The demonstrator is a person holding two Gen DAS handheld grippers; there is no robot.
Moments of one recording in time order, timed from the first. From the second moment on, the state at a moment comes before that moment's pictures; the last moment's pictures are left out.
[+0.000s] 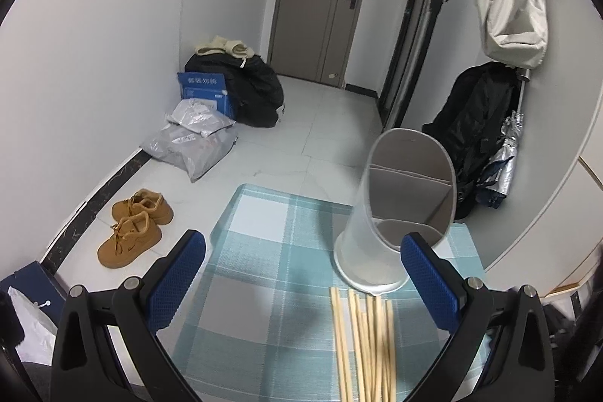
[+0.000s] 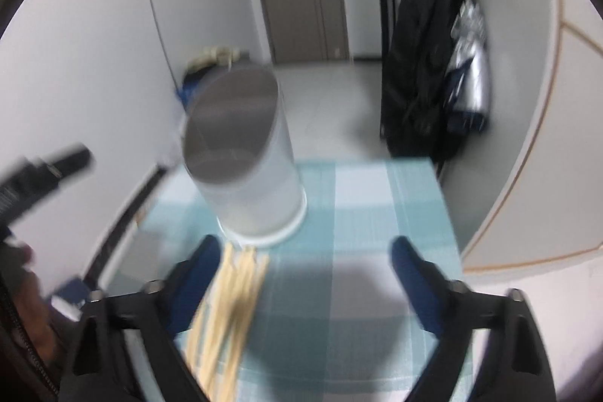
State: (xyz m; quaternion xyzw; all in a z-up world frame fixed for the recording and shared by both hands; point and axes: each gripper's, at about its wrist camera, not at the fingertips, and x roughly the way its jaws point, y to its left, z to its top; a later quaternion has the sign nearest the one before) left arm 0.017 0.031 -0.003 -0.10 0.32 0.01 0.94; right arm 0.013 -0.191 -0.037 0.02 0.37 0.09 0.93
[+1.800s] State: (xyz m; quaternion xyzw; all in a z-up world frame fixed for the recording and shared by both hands) left arm 0.050 0.005 -0.108 -0.02 0.57 -0.03 0.82; right arm 0.049 -0.220 -0.087 0.22 0.46 0.15 0.85
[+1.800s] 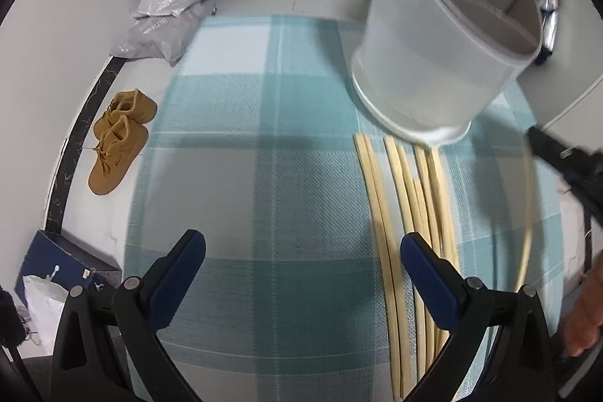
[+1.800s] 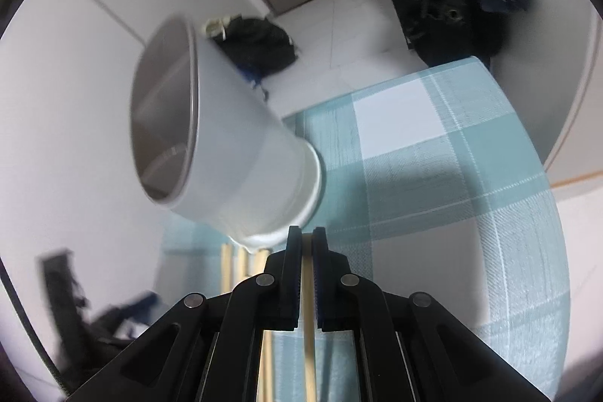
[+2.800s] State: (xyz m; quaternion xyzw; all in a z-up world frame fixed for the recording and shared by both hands) left arm 0.085 -0.003 -0.118 -0.01 0.57 0.01 0.82; right arm 0.056 -0.282 -0.071 0.28 0.44 0.15 0.84
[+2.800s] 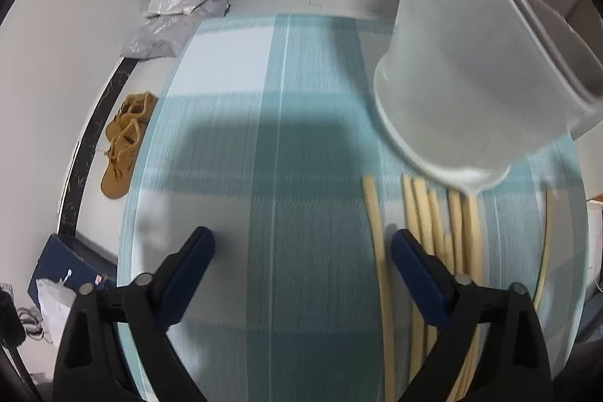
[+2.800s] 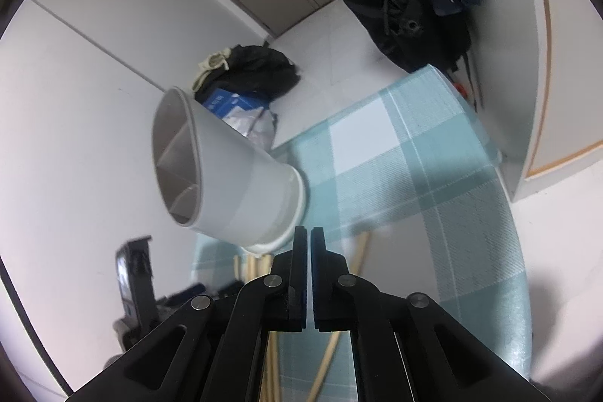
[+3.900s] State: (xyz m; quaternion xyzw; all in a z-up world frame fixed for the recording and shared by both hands) left arm 0.086 0.017 -0.076 -0.13 0.50 -0.06 0.85; right arm 0.097 -0.204 -0.113 0.07 0.53 0.05 0.85
